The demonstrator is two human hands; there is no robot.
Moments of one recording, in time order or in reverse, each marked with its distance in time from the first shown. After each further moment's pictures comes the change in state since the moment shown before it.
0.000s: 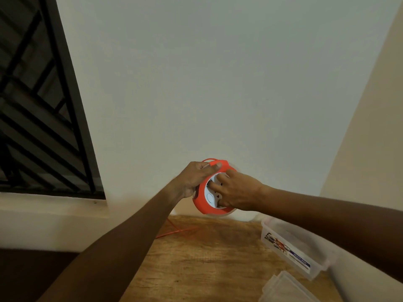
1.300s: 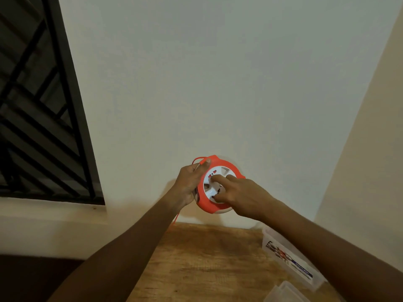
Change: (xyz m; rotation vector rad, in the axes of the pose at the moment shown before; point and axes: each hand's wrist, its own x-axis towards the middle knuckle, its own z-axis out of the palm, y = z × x) left_hand 0.002 0.001 0.002 -0.277 0.196 0.003; right_hand -0.012 -0.006 0.017 0.504 0.286 0.335
